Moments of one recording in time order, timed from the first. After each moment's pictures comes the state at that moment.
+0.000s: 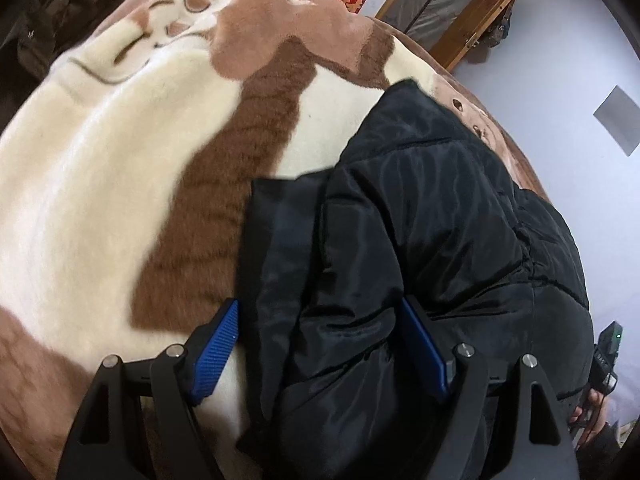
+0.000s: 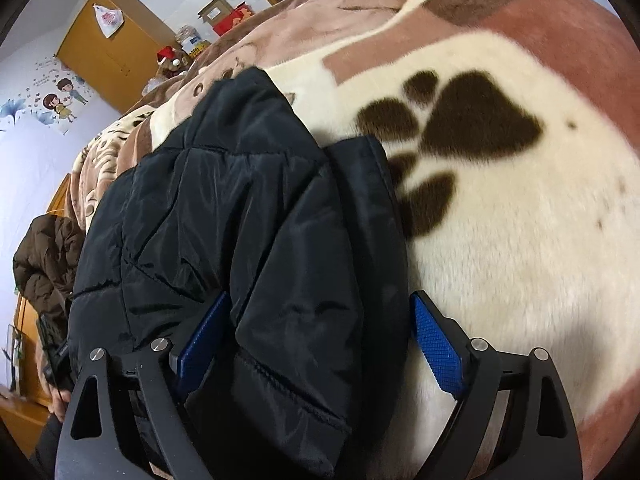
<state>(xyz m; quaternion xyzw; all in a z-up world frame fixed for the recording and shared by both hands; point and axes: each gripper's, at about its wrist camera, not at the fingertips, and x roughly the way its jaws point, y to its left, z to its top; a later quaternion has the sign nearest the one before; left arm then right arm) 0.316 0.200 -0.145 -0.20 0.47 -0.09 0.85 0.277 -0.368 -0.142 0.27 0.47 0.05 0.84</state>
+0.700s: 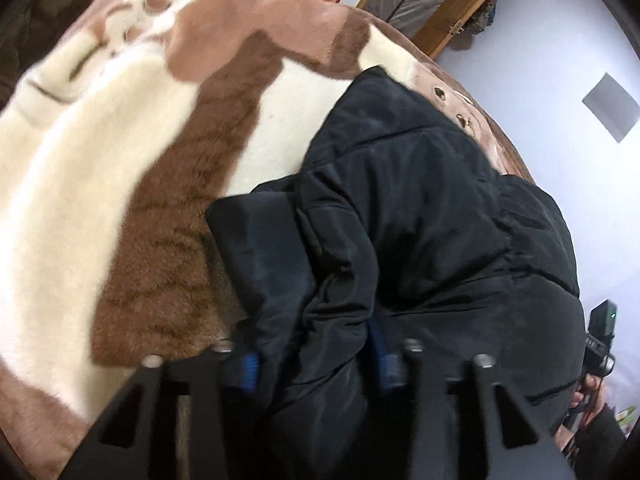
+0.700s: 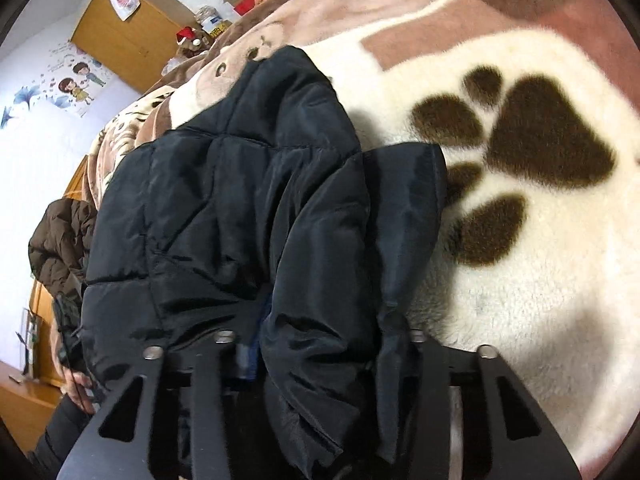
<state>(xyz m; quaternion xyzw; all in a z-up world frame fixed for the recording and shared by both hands) 0.336 0.177 -0.130 -0.18 0.48 -0.12 0.85 0.305 -0.350 -0.127 0.25 0.49 0.09 0.83</state>
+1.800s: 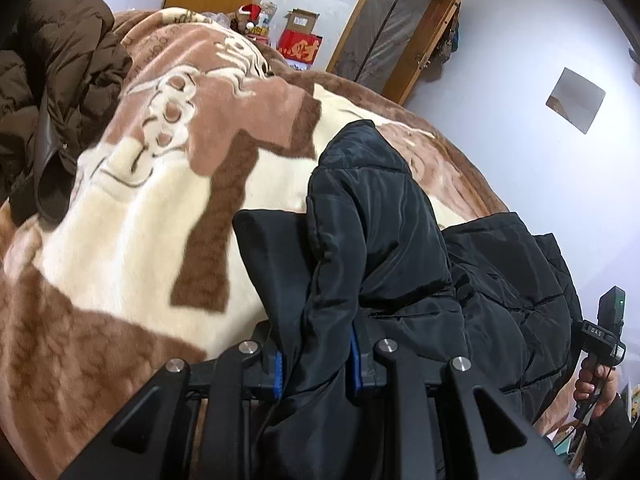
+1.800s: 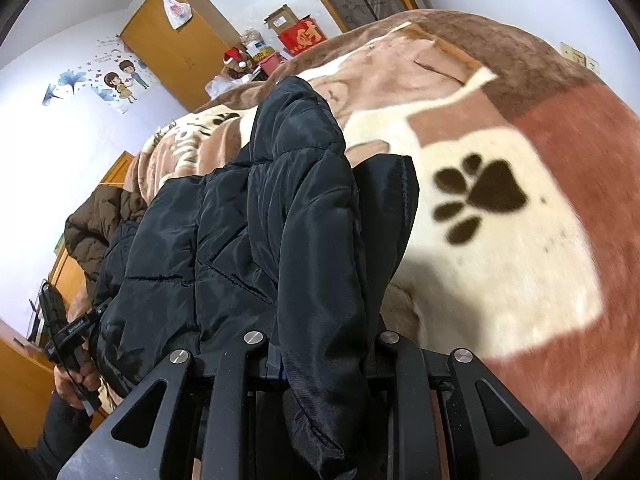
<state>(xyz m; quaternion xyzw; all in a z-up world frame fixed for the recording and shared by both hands) 0.226 0.179 0.009 -0.15 0.40 -0.11 0.90 0.228 -0.334 -0.007 0.23 0.42 0.13 0.87</state>
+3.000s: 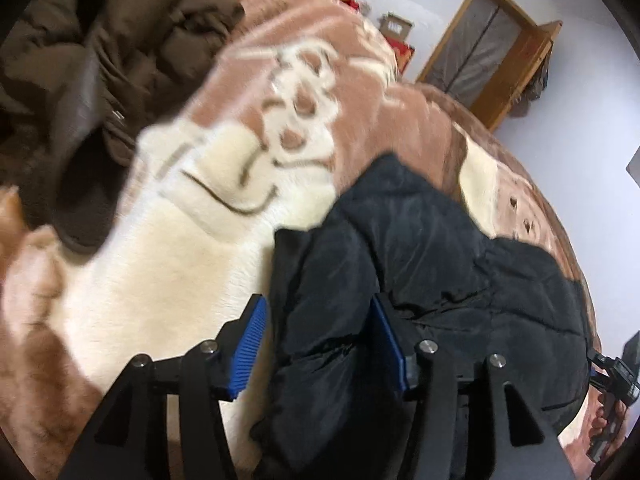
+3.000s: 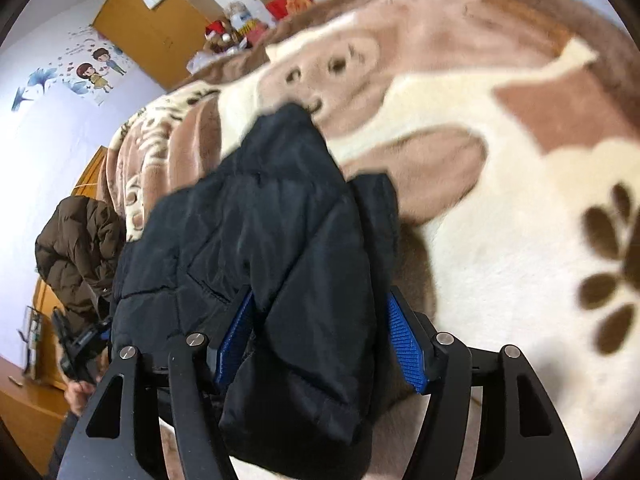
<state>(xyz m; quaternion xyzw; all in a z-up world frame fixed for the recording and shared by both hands) 0.350 0.324 -0.078 -0.20 0.41 0.01 0.89 0.370 -0.253 -0.058 0.23 0.45 0.11 0.86</state>
